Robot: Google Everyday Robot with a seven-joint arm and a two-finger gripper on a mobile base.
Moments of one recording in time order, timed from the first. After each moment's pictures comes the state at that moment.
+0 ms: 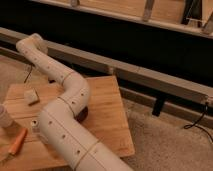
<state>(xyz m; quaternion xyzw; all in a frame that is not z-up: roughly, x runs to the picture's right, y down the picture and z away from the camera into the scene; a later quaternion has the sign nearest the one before) -0.324 -0.066 0.907 -0.23 0.18 0.48 0.83</state>
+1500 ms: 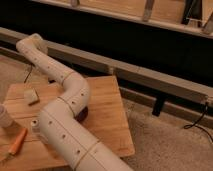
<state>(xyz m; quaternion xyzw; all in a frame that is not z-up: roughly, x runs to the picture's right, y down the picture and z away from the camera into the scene) -0.327 -0.067 0.905 -0.23 0.18 0.47 0.83</state>
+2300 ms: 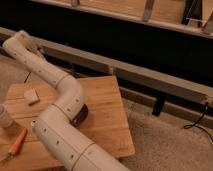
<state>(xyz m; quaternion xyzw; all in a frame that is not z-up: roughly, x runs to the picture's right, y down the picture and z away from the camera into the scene) -0.392 -0.119 0.890 -0.12 0.05 0.50 0.85</state>
